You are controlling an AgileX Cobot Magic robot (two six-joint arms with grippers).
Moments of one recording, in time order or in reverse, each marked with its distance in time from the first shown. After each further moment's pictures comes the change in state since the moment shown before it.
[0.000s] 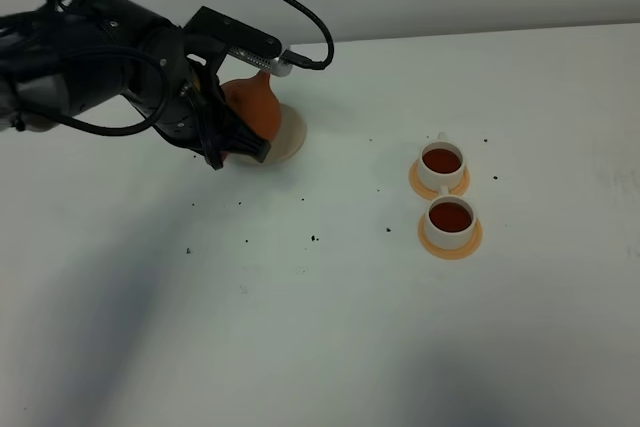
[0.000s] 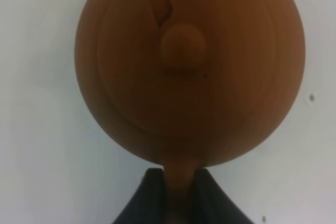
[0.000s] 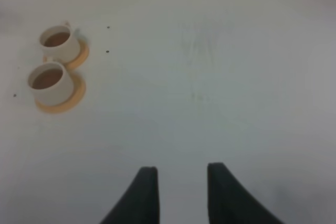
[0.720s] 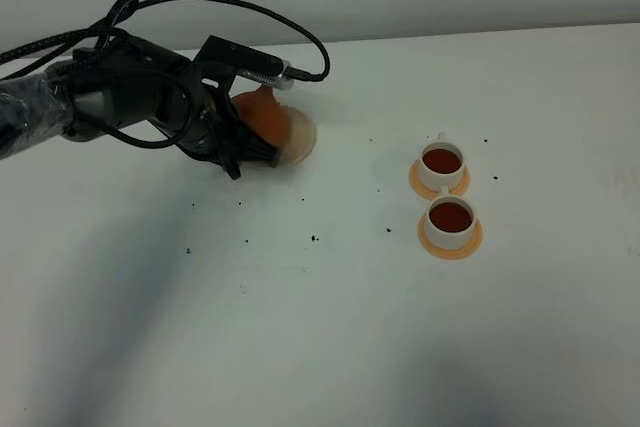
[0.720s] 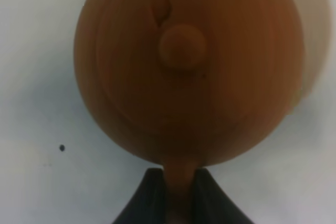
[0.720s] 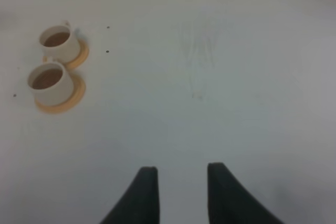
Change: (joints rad) left arm 0.046 0.152 -0.024 -0.021 -0.160 -0.033; right arm 0.000 0.000 0.000 0.000 0.000 0.000
